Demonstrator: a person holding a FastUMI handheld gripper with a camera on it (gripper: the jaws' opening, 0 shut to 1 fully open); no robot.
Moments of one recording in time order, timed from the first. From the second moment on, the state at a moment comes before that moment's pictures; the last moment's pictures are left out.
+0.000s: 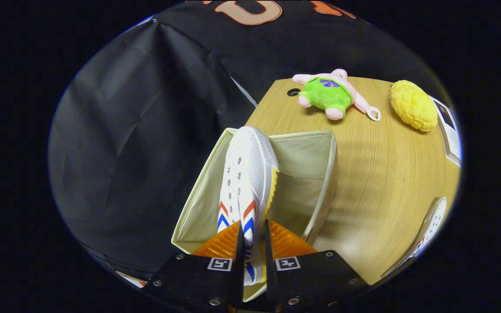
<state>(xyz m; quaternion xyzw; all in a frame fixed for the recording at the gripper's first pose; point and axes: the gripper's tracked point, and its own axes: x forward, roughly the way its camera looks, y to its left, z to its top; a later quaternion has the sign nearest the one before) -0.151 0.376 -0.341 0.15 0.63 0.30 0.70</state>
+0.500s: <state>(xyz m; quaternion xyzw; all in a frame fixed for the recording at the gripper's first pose) -0.122 0.303 -0.314 0.21 0.56 0.29 0.75</state>
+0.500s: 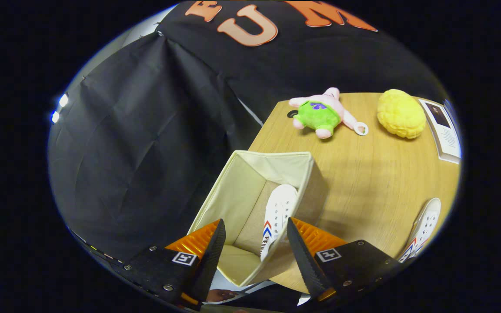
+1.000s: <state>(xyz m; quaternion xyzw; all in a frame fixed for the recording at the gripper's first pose) -0.162 0.071 -0.402 0.14 0.58 0.07 0.80</state>
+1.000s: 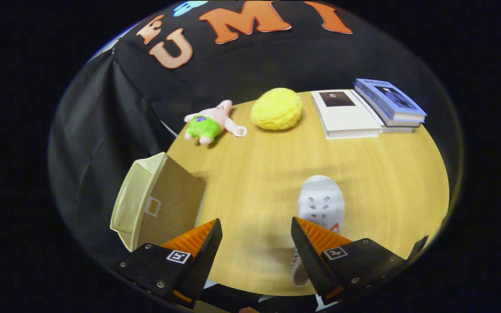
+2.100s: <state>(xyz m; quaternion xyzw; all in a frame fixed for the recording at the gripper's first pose) -0.217 0.000 -0.488 0.27 0.64 -0.07 0.71</state>
